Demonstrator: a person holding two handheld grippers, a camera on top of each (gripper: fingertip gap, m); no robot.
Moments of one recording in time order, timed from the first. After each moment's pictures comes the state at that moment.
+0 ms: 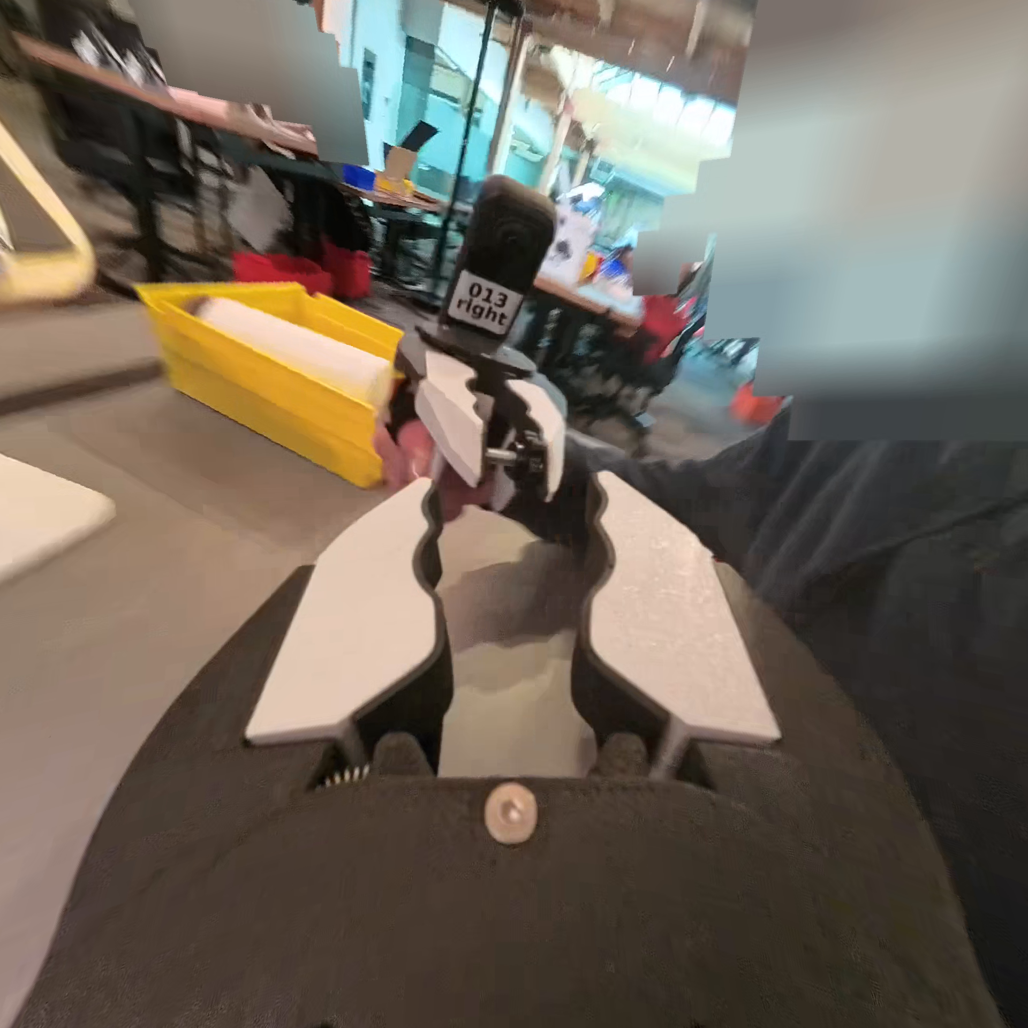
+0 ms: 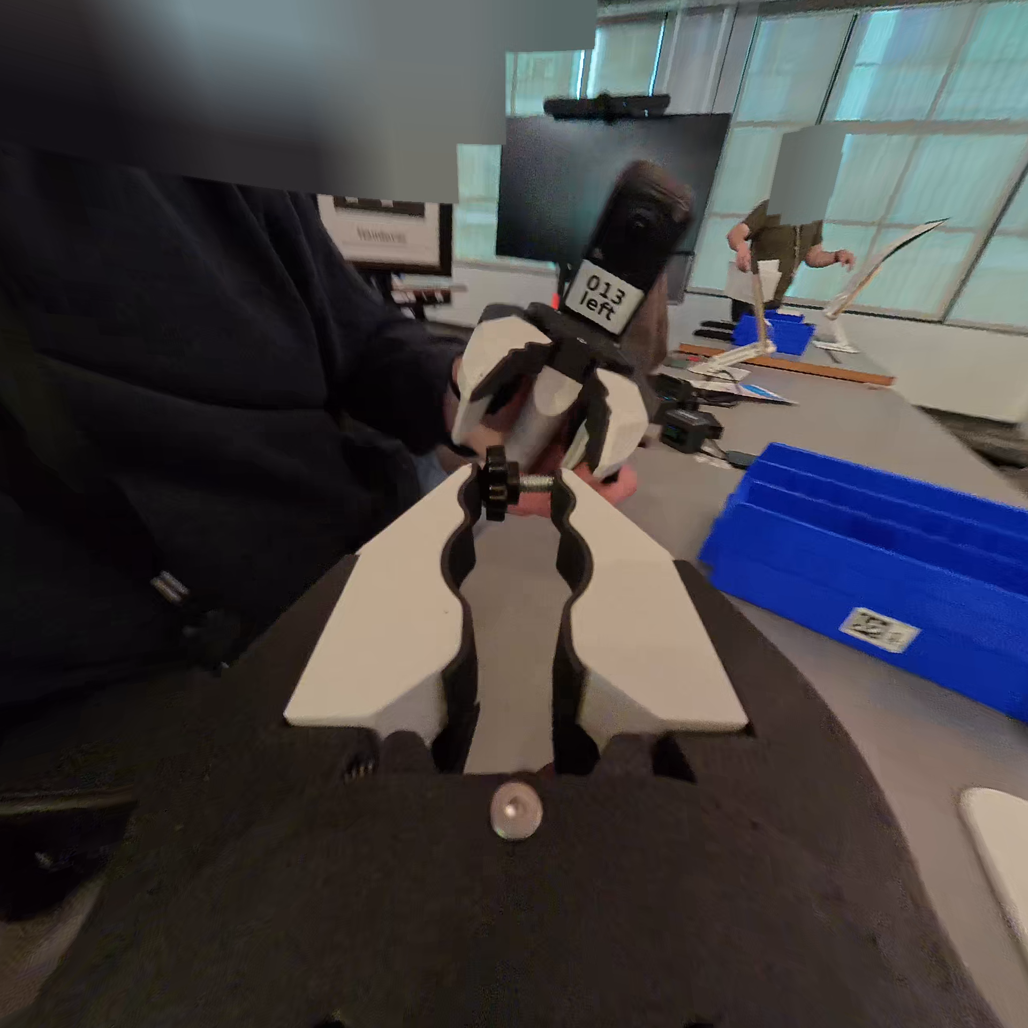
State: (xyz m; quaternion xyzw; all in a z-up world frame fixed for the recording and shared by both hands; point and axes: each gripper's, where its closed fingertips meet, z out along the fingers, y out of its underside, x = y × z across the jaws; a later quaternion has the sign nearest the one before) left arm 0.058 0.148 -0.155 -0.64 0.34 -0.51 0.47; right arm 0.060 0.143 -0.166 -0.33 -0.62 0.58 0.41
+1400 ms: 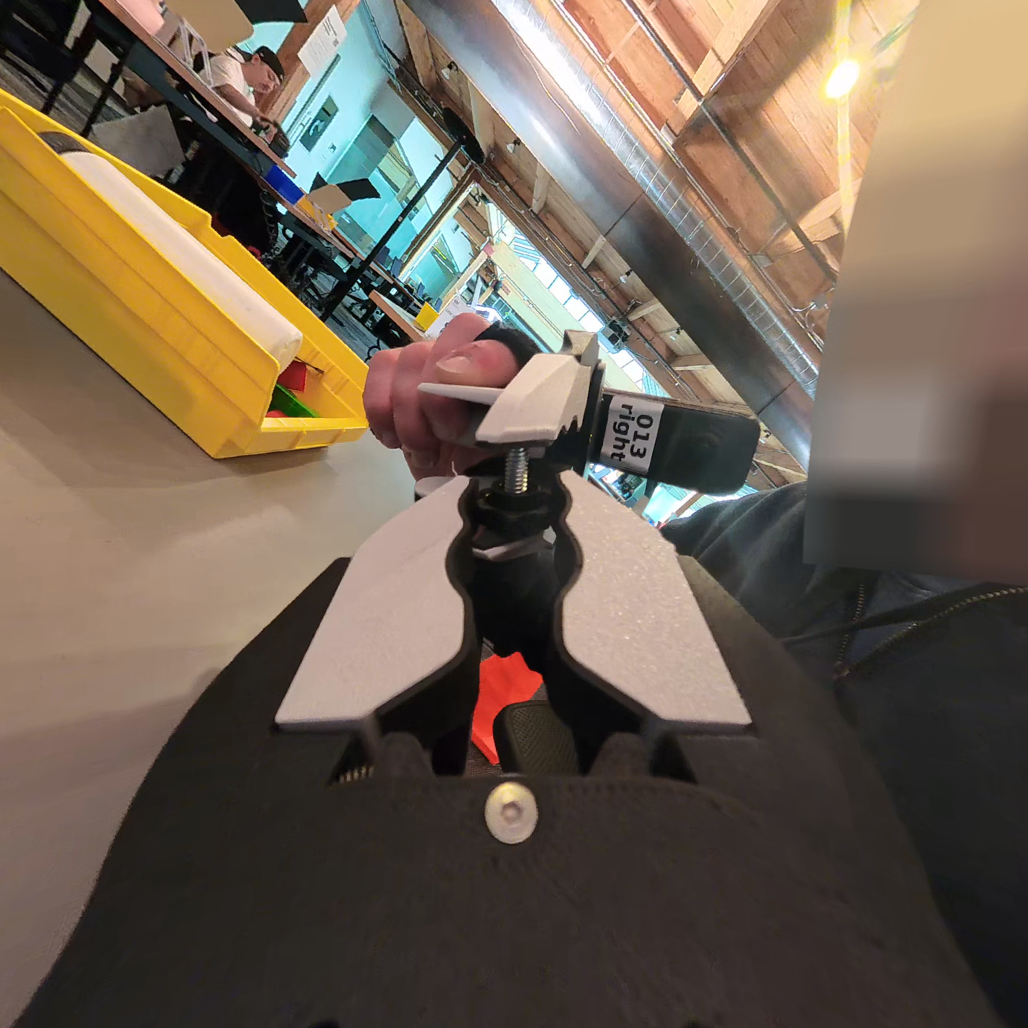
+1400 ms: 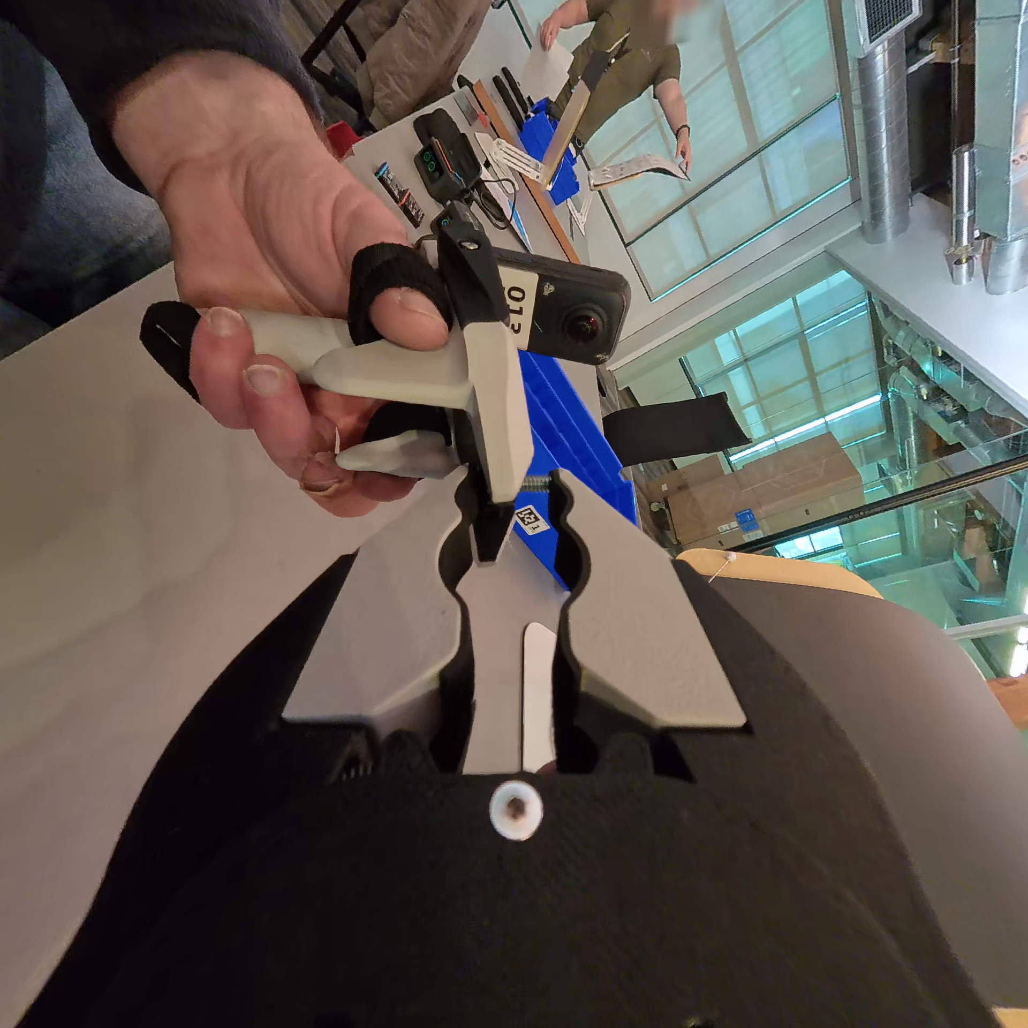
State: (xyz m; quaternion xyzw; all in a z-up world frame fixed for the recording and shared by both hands) left arm 0.080 0.153 -0.180 -0.60 0.18 -0.68 0.37; right arm 0.032 0.159 -0.184 -0.29 -0.72 0.14 0.62
